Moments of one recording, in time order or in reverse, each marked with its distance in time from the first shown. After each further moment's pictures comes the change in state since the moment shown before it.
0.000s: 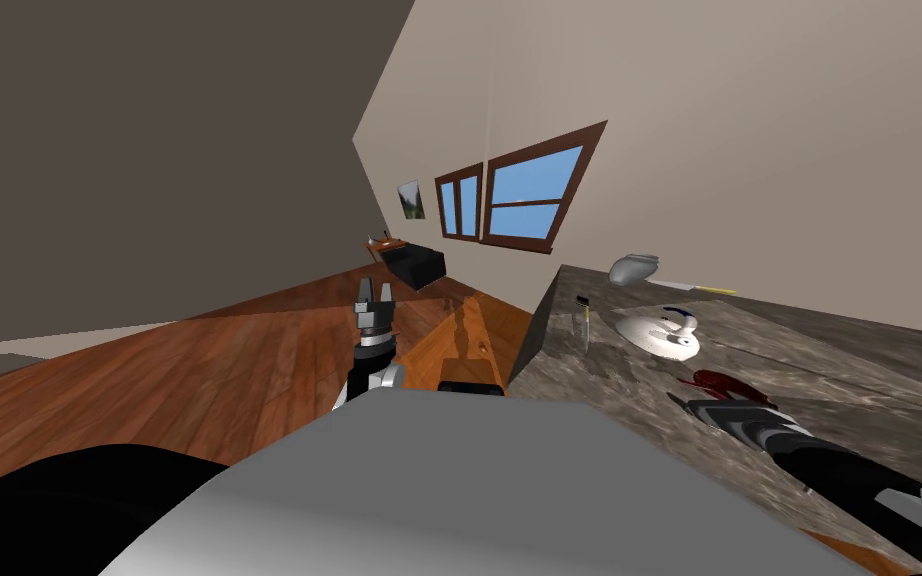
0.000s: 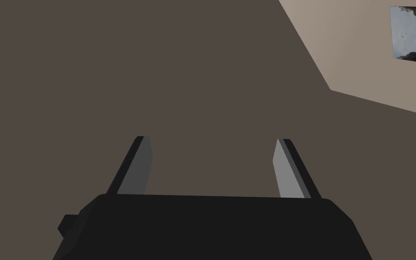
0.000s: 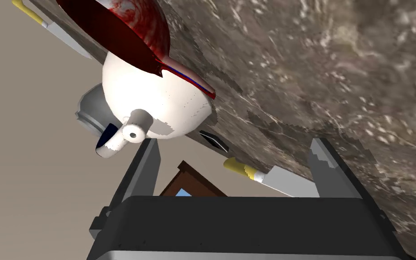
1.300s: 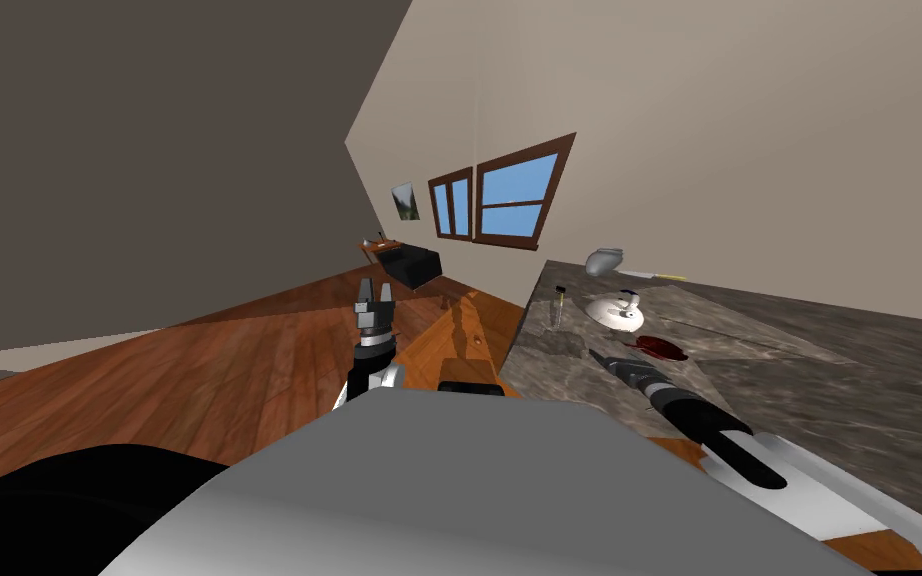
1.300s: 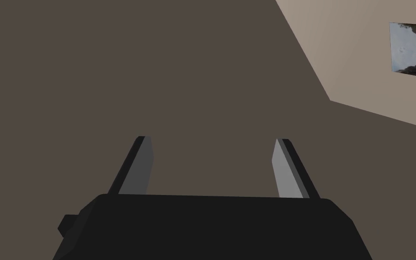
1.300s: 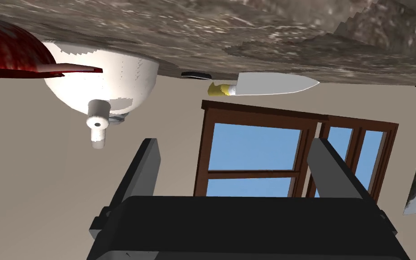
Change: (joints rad) left arm 0.000 0.000 0.000 0.000 0.000 0.000 0.000; right arm -0.186 0.279 0.028 -0.227 -0.074 -0.077 -0.117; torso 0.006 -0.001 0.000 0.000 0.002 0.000
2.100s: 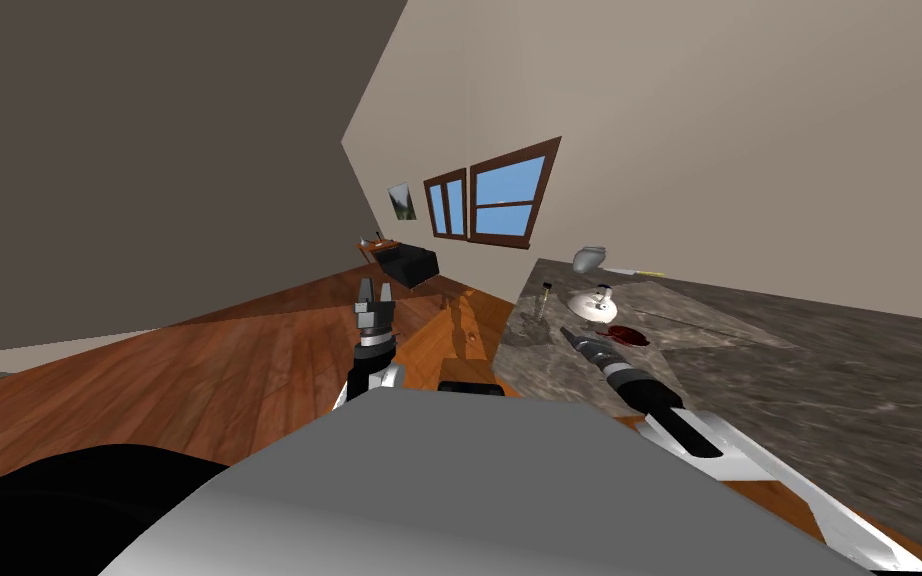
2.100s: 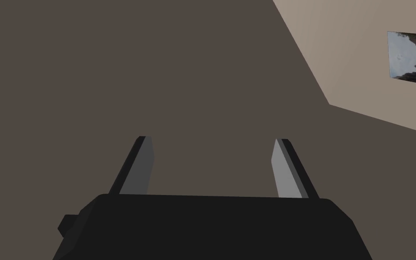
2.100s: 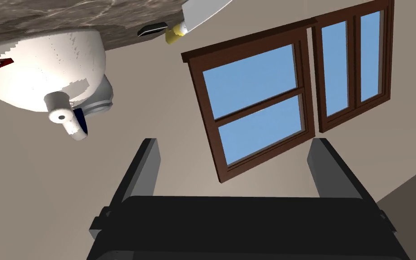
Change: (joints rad) left arm 0.000 0.000 0.000 0.000 0.000 0.000 0.000; right arm -0.089 0.190 0.033 -0.176 -0.051 -0.066 -0.079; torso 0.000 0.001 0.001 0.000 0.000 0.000
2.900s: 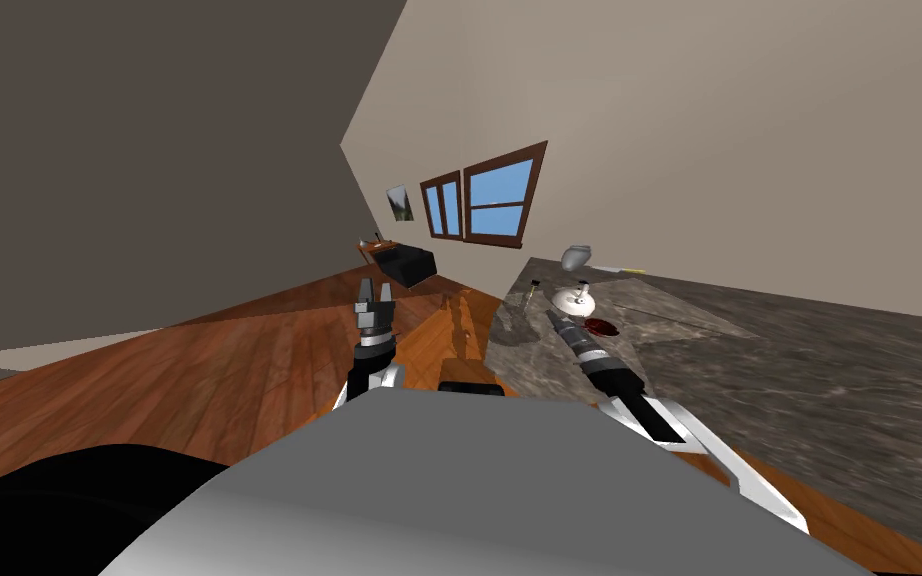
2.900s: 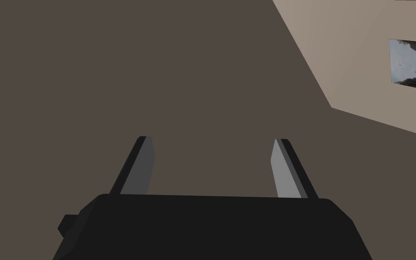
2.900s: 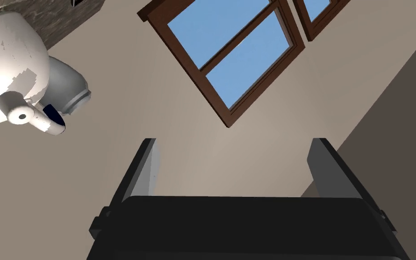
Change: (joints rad) left arm 0.000 0.000 0.000 0.000 0.000 0.000 0.000; right arm -0.080 0.199 0.042 -0.112 -0.041 -0.111 -0.072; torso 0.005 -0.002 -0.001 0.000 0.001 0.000
